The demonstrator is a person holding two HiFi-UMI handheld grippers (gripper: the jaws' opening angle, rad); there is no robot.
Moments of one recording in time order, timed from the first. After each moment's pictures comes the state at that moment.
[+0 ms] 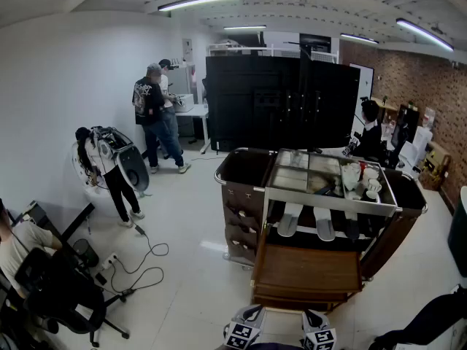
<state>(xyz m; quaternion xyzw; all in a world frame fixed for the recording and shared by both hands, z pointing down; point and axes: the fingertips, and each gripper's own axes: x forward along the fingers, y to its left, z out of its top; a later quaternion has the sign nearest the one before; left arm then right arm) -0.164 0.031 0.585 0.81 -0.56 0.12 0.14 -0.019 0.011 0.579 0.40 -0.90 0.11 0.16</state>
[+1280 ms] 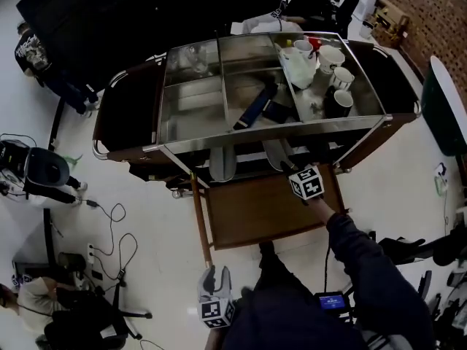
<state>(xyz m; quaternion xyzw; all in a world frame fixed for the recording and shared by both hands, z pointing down) -0.199 -0.197 0.628 0.72 -0.63 0.14 0.27 0.042 -0.556 0.684 0.44 -0.84 0.15 0.26</state>
